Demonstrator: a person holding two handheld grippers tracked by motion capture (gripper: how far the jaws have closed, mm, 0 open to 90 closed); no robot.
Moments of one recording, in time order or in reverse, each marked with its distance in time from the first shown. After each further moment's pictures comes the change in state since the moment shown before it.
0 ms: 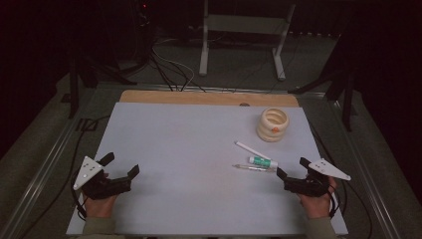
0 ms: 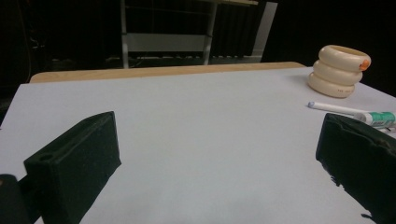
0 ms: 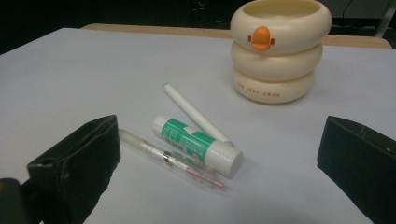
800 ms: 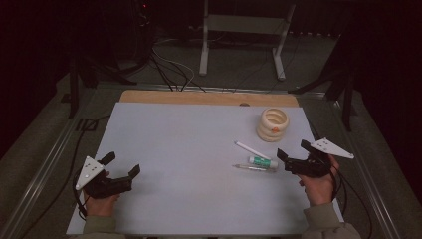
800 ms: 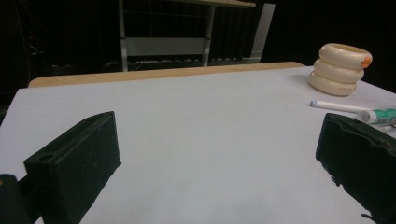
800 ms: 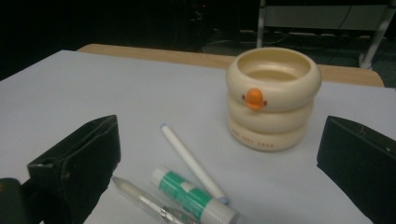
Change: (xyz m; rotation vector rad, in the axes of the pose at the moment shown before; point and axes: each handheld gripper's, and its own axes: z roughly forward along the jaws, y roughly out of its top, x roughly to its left) left arm 0.002 -0.004 0.005 -0.009 0.005 0.011; right arm -0.002 0.056 0.010 -0.014 -0.002 0.002
